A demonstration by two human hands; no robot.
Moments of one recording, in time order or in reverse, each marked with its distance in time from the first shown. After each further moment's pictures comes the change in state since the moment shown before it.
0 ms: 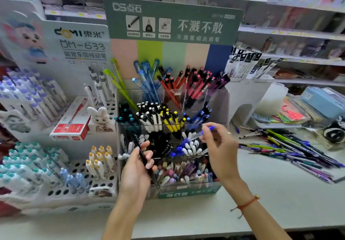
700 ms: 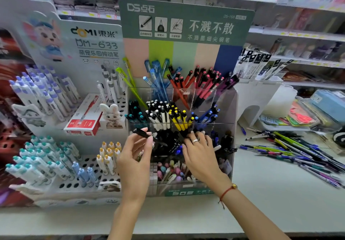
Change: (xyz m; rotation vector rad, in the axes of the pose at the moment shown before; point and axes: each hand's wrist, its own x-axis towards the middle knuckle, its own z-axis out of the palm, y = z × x) left_hand -0.008 0.008 -0.011 0.730 0.182 0.754; right_hand -0.011 0.047 0.057 -0.960 -0.341 -0.368
